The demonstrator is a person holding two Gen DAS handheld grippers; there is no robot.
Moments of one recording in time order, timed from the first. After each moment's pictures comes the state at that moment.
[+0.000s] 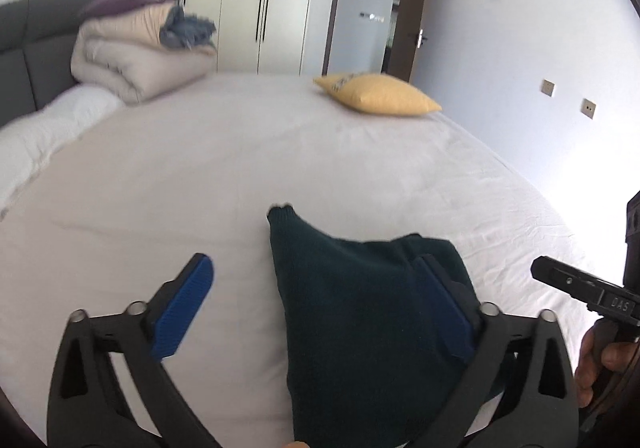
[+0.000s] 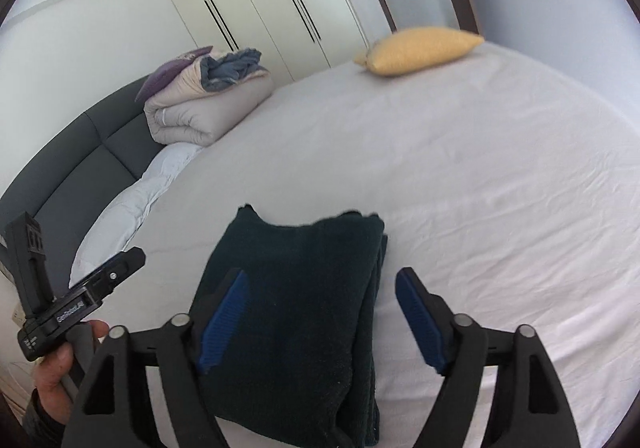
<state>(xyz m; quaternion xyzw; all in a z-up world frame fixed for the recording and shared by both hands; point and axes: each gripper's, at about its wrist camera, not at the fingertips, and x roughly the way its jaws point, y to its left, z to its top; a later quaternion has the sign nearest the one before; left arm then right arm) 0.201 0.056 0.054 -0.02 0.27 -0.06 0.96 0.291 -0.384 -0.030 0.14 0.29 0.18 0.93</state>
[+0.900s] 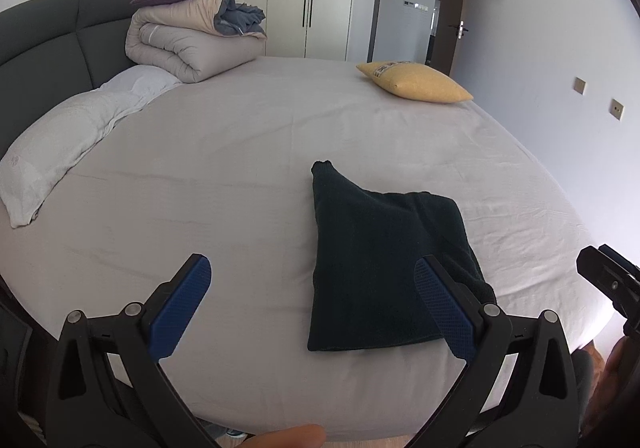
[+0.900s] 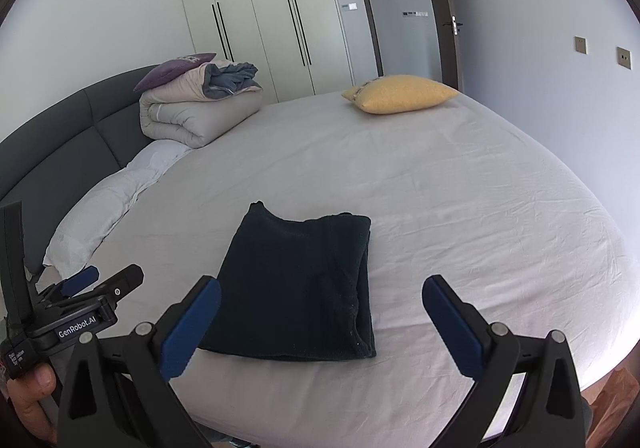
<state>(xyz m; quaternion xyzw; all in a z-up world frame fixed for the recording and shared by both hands) 0.092 0.063 0.062 -0.05 0.33 0.02 0.94 0.191 -0.363 0.008 0.08 0.30 0.12 0.94</state>
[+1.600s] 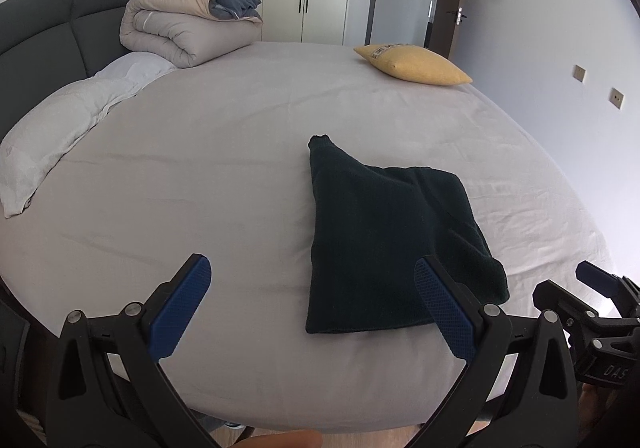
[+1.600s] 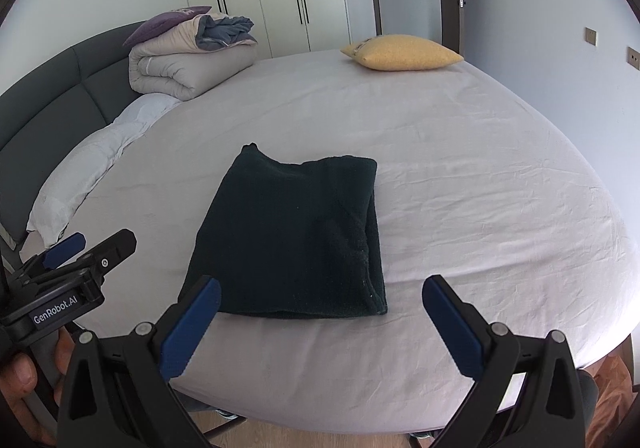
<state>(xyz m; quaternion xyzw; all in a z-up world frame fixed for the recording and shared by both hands) 0.096 0.070 0.032 -0.04 0.36 0.01 0.93 0.188 -0.339 -0.032 0.04 0.36 0.11 0.92</state>
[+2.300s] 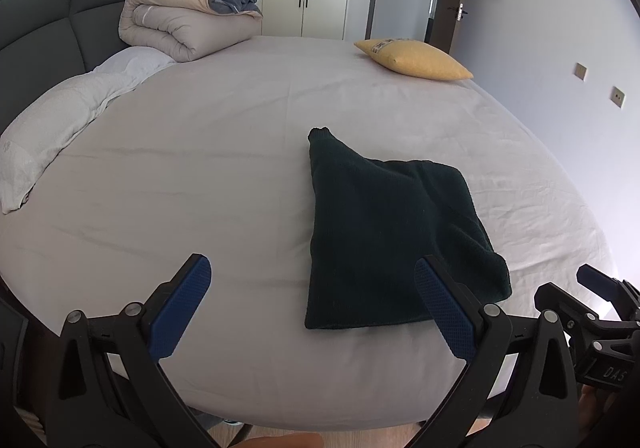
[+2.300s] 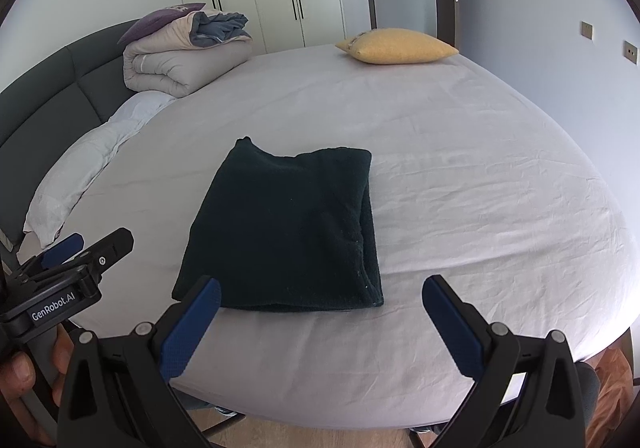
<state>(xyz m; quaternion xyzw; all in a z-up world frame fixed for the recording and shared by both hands) 0.100 0.069 0.023 -0.04 0.36 0.01 0.93 0.187 -0.342 -0.038 0.04 0.37 0.10 0.92</state>
